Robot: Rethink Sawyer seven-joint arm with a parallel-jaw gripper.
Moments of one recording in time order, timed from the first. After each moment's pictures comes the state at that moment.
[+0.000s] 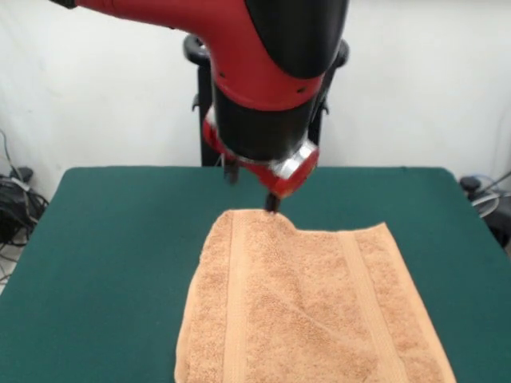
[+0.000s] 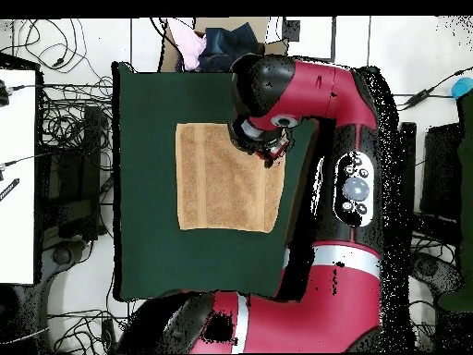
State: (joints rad) arm -0.26 -0.43 0.04 0.95 -0.18 1.45 2.22
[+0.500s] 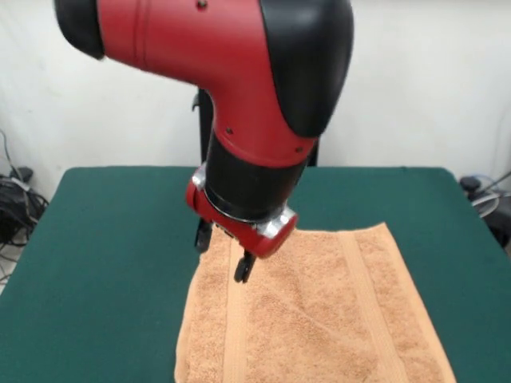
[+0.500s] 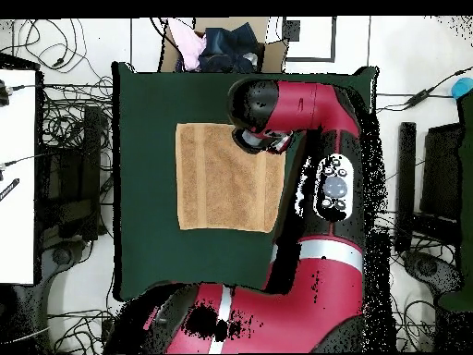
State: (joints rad) arm -0.22 -0.39 -0.02 1.00 -0.25 1.13 2.22
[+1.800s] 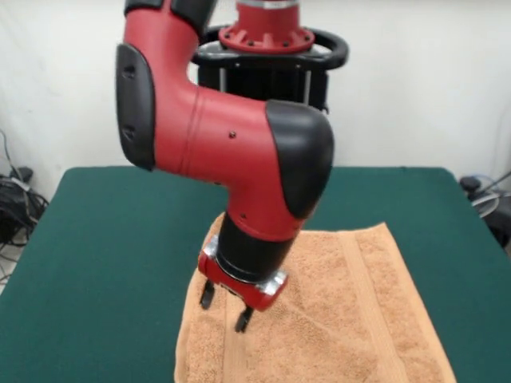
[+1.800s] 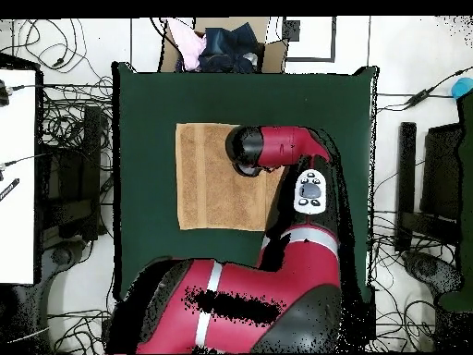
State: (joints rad) arm -0.19 -0.26 -0.08 1.14 -0.25 0.75 2.22
